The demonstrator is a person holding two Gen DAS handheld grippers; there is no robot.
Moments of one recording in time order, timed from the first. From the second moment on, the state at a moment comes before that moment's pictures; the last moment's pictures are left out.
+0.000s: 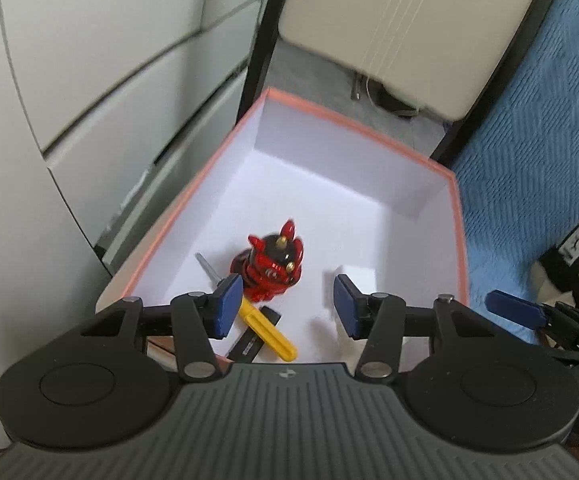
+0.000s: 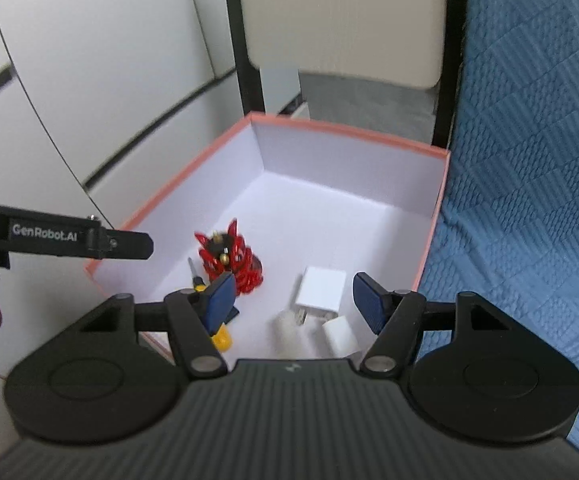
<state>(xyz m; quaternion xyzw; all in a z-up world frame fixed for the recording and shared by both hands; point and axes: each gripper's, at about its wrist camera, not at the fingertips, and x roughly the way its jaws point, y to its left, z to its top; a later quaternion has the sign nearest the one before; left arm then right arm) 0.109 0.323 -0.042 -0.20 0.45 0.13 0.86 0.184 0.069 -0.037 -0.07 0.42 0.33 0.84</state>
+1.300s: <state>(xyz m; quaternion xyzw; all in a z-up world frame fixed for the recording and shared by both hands) -0.021 0.189 -0.014 -0.21 0.37 0.17 0.89 0.101 -0.062 0.002 -0.06 0.35 0.35 0.86</state>
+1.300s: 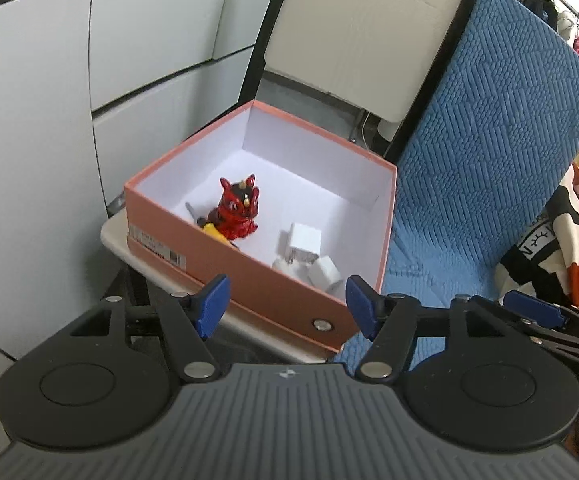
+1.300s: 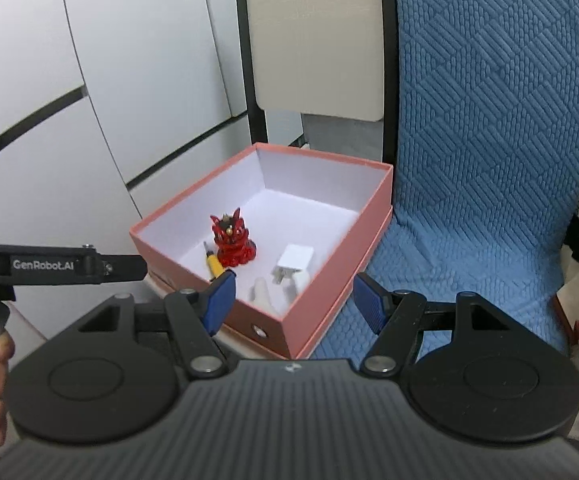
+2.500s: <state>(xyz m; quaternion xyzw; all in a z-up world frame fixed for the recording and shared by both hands) -0.045 0.176 0.019 -0.15 0.36 0.20 0.90 0.091 -0.069 0.005 -0.06 0.36 0.34 0.87</state>
